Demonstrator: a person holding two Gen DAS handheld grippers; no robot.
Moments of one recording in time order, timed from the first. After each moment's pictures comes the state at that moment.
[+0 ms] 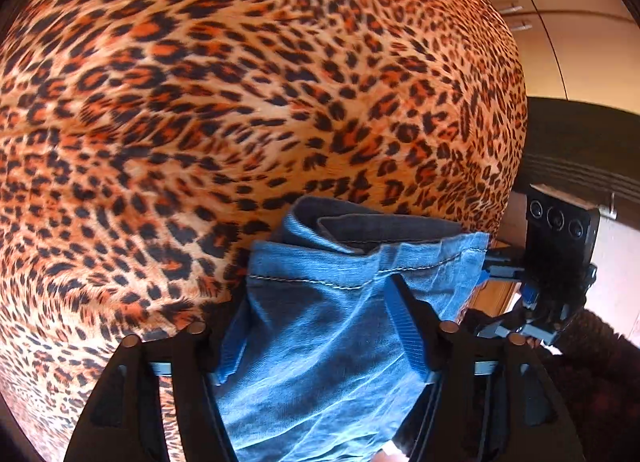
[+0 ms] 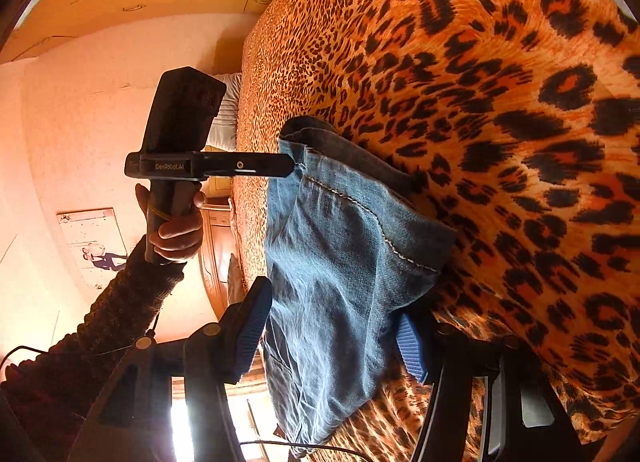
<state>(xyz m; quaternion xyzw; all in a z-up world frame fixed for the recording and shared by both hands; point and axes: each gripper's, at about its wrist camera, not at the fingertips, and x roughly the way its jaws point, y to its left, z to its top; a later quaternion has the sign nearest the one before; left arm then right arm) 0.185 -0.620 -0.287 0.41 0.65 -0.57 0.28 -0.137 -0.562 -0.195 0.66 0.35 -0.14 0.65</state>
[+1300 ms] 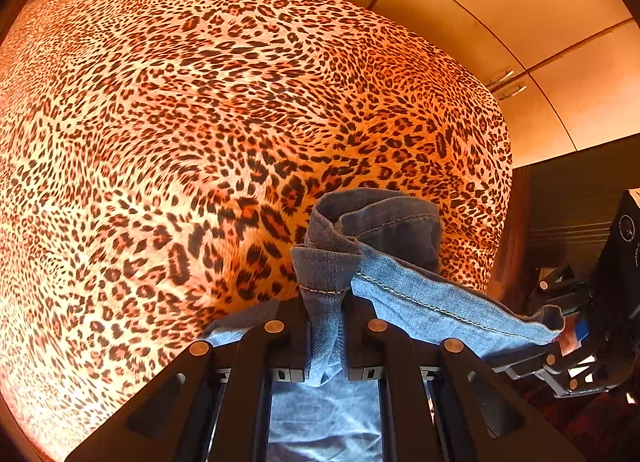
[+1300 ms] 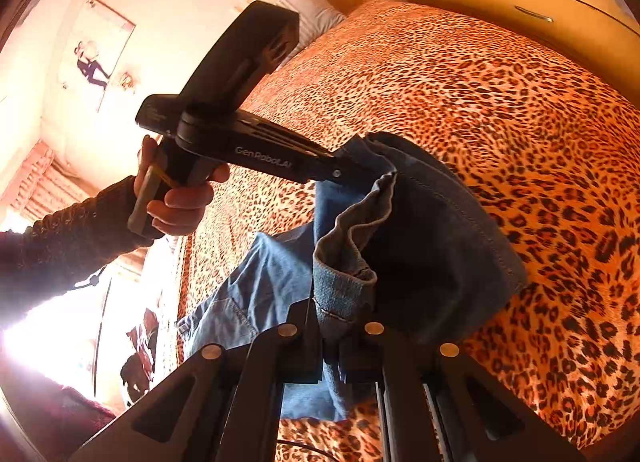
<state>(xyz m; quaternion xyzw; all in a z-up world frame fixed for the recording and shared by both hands) 0.221 -0.489 -0.157 0.33 0.57 -0.57 0.50 -0.023 -0.497 -0.088 0.34 0.51 -0.04 0.79</state>
